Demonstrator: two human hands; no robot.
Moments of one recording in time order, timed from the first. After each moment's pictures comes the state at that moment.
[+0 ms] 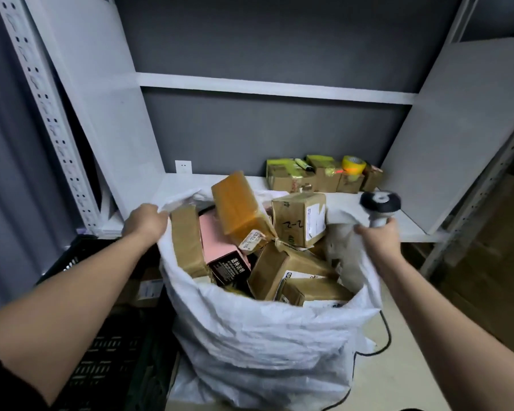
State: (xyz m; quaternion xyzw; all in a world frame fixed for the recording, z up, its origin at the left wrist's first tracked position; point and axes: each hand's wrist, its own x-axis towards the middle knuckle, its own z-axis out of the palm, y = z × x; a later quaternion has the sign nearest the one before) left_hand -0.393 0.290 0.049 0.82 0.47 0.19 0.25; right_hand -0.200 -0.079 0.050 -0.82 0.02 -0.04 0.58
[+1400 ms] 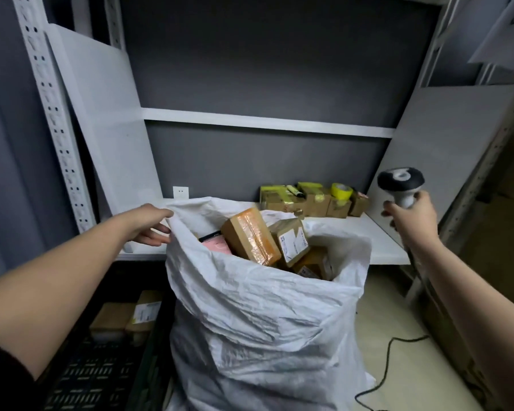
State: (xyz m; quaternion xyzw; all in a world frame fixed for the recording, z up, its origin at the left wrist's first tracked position) left_hand -0.414 0.293 0.128 0.77 0.37 0.07 0.51; right_hand -0.212 -0.134 0.156 -0.84 -0.07 -0.18 0.51
